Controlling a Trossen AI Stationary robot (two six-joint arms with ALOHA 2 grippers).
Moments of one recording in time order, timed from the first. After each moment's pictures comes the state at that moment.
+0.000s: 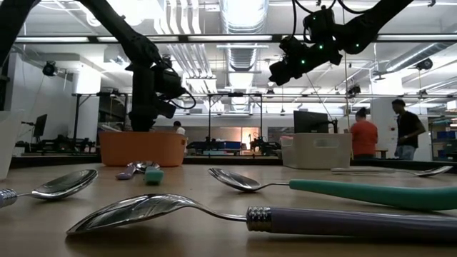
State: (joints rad) left arm 0.83 1.78 1.23 -0.93 -0.01 0.40; right arm -0.75 1.50 0.99 0.44 0.15 -0.46
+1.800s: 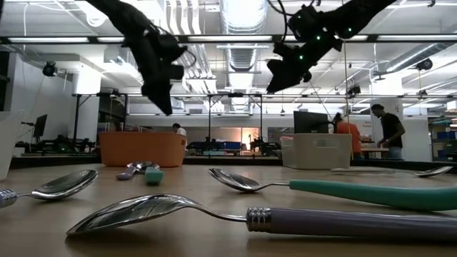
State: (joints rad) left arm 0.81 1.59 1.30 -0.81 0.14 0.33; right arm -0.65 1.49 1.12 -0.09 0.13 -0.19
